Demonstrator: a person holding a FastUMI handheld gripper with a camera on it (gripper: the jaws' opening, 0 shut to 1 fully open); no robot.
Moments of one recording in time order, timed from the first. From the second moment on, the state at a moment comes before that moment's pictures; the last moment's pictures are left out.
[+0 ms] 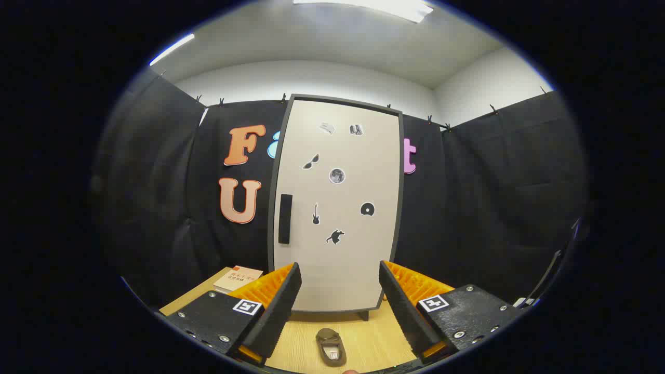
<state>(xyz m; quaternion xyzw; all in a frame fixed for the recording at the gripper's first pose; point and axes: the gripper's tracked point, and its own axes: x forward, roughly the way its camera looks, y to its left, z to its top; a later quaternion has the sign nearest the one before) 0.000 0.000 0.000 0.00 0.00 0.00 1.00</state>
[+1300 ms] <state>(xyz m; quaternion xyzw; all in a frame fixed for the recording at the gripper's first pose) -0.004 0.014 -0.008 0.00 0.02 0.00 1.00</state>
